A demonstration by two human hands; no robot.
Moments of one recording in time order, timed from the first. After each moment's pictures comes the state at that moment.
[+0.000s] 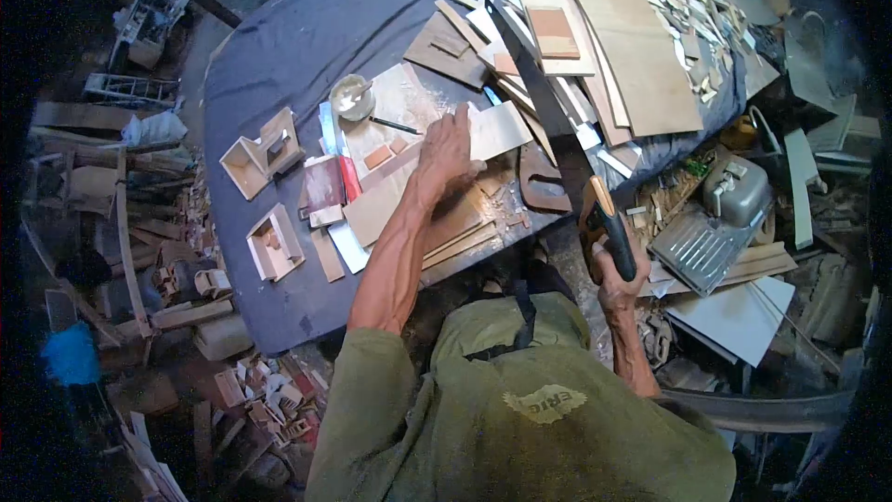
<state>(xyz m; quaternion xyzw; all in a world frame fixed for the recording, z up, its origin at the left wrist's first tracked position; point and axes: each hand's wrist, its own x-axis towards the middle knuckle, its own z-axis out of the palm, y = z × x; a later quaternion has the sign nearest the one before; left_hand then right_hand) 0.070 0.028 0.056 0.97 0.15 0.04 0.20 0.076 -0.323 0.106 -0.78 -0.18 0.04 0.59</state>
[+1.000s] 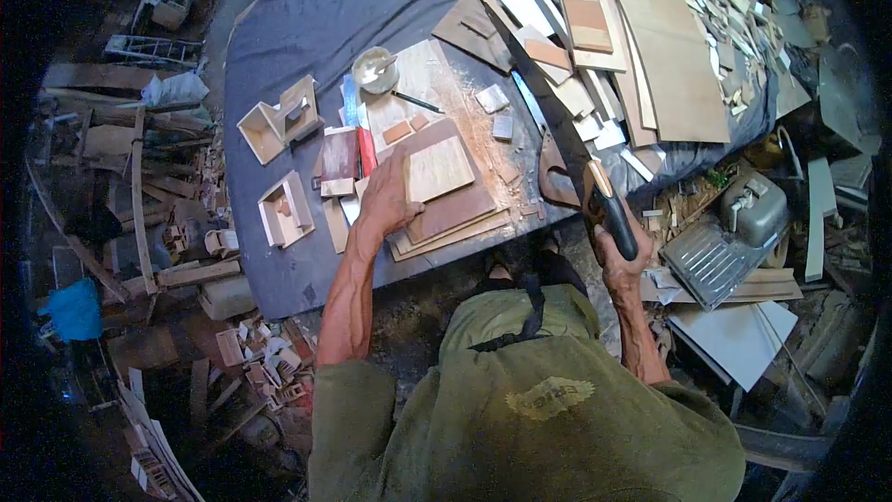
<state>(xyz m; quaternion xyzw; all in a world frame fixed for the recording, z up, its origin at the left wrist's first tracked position) -0.087 0.043 0.072 0.93 0.28 -0.01 0.22 0.108 -0.314 0.062 -0.77 -0.23 0.09 0.59</state>
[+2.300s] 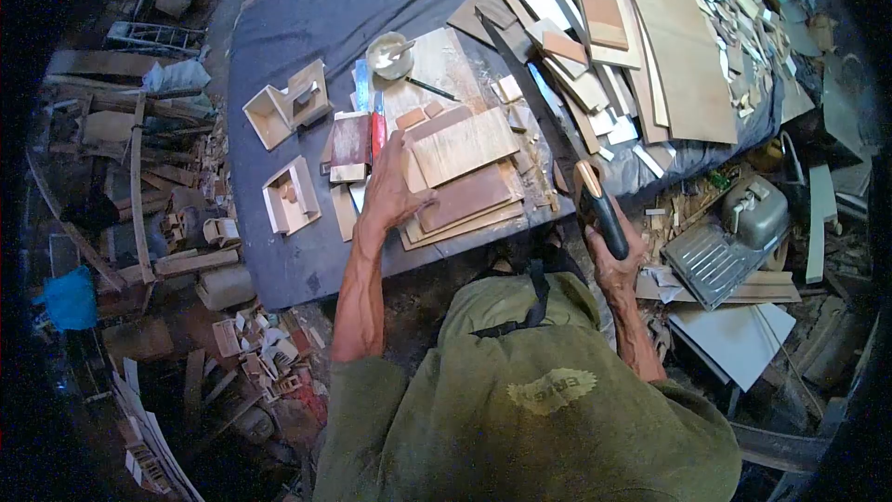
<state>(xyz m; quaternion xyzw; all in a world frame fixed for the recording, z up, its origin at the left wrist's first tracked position) -0.106 0.044 0.073 0.91 0.31 0.09 0.27 0.074 -0.291 0.080 -0.78 -0.22 0.15 0.56</state>
